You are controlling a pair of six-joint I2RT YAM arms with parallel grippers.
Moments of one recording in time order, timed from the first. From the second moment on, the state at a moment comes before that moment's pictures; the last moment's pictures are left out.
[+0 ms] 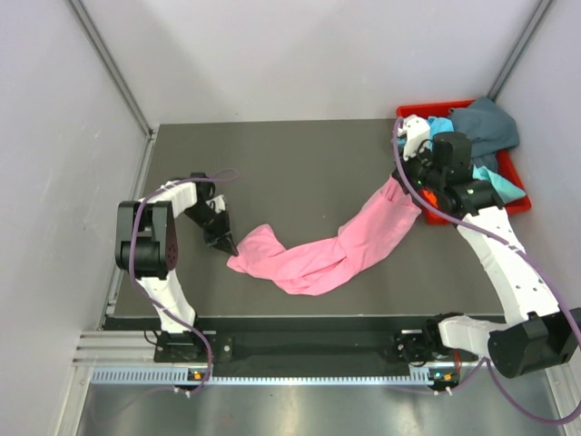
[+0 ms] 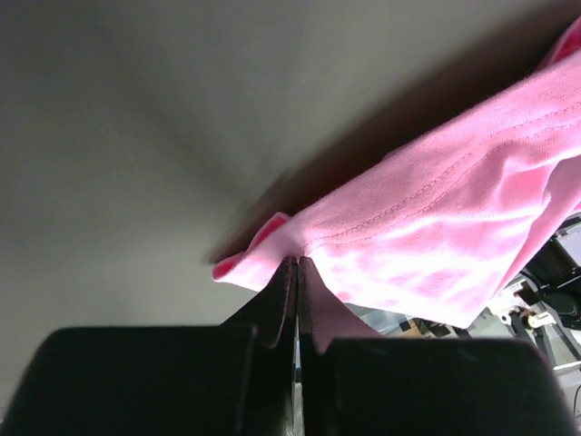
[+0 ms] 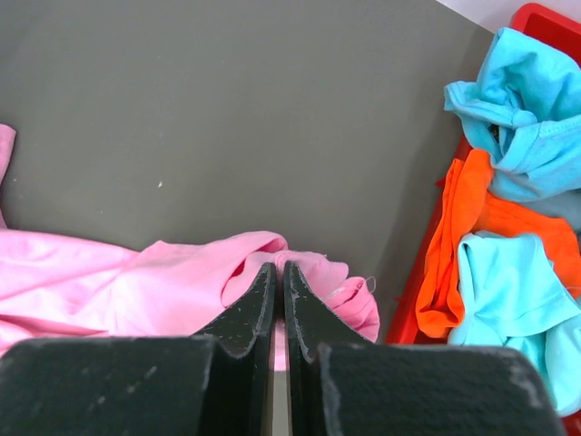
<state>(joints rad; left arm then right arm) -0.02 1.86 1.18 -0.97 0.46 -0.27 0.24 1.19 1.22 -0.55 -0.18 -0.24</state>
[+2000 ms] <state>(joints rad) 0.02 1.85 1.44 -0.99 0.51 -0.25 0.16 1.13 1.20 -0.54 -0.17 -0.23</state>
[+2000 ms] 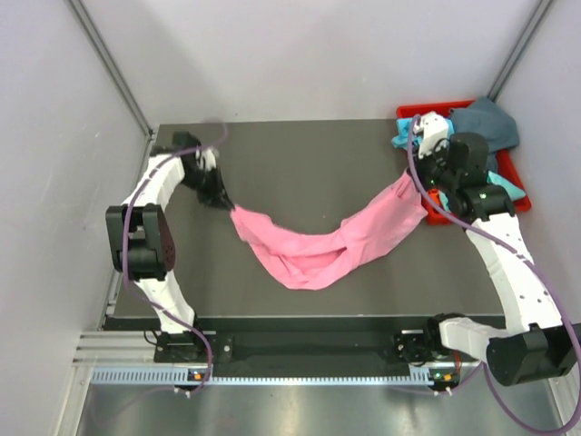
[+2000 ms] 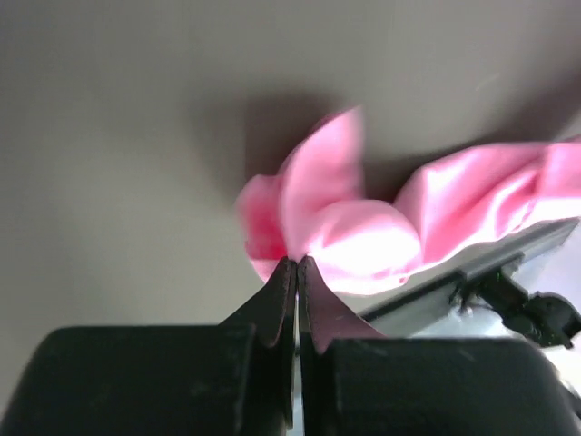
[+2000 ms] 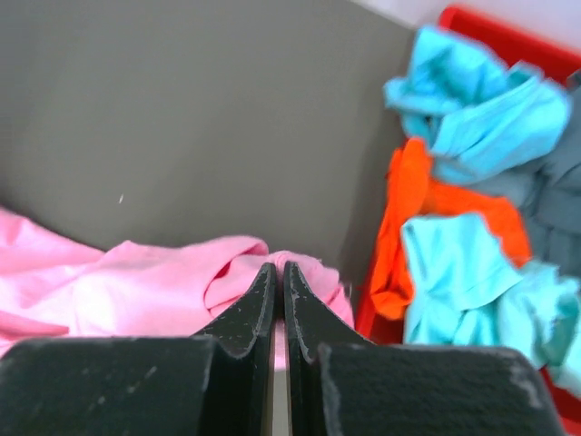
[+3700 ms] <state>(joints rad) 0.02 2.01 1.77 -0.99 0.58 -0.08 0.16 1.34 1.27 -0.43 -0.24 -0.21</state>
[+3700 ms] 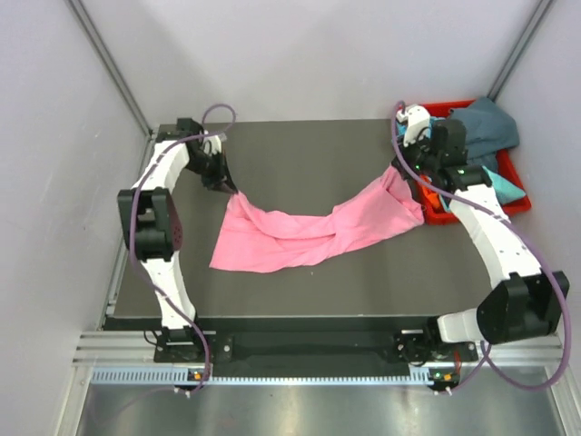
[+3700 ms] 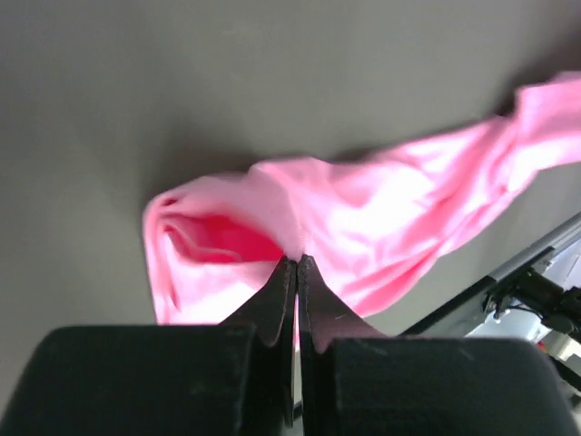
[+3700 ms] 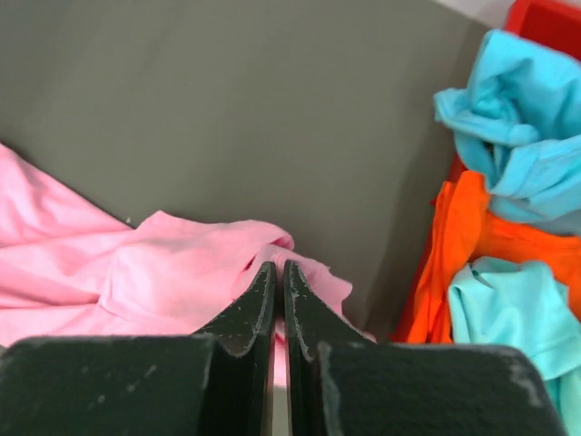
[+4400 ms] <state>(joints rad) 0.05 1.80 1.43 -0.99 0.48 -0.21 0.17 1.42 1.29 -0.37 -0.23 -0.21</state>
